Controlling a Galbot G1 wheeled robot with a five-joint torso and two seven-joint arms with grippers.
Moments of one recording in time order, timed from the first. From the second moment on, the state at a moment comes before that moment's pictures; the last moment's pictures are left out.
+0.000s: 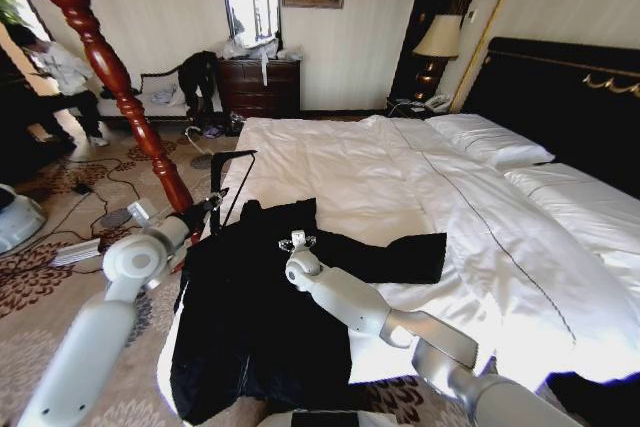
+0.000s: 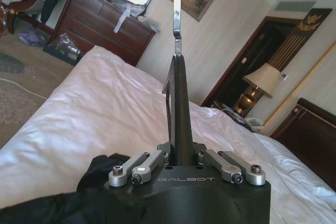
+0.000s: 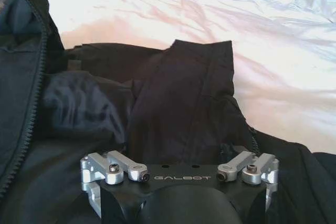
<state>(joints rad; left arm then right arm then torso) 1.04 -0.90 -0.60 -2.08 -1.42 0.51 -0.37 -0.41 1.45 -0.54 1.16 0.90 -0.31 0.82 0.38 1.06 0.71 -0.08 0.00</state>
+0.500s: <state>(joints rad) 1.14 -0.89 -0.66 -2.11 -1.43 0.52 -0.39 -0.44 1.39 -0.49 1.24 0.93 -0.23 0.76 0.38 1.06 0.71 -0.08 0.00</state>
